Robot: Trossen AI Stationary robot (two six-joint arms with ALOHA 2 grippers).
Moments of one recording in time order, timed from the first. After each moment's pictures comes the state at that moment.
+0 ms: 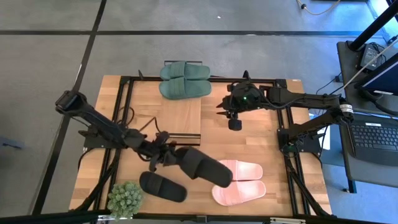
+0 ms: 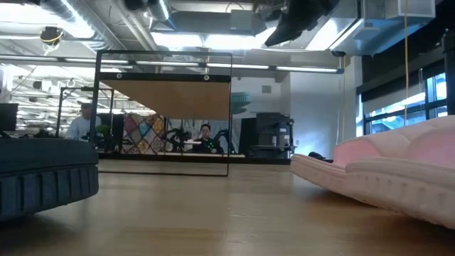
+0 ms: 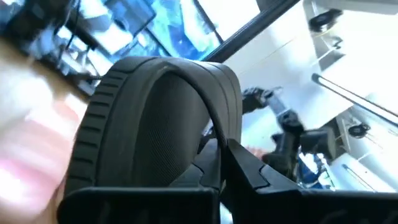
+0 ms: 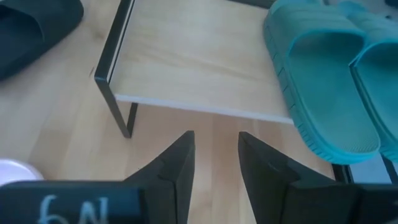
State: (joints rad) left arm -0.45 1.28 0.58 0.85 -0.14 -0.89; right arm -0.15 1.35 1.22 -0.55 -0.03 -0.26
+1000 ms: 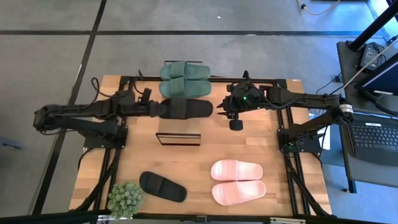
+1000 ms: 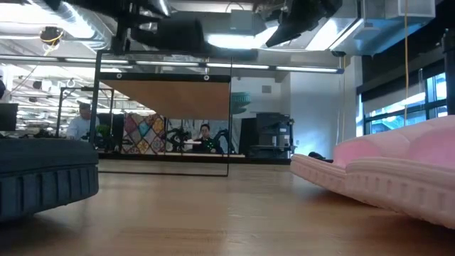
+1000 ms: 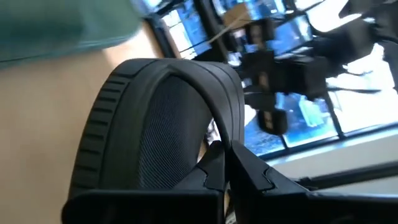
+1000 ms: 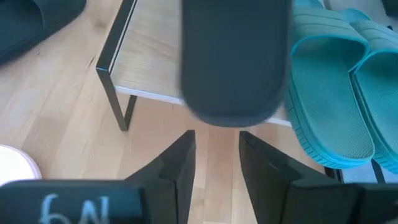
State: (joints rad) left arm 0.18 0.78 0.64 -0.05 -0.03 -1.12; right arm -0.15 1.35 1.23 -0.57 -0.03 -0.33
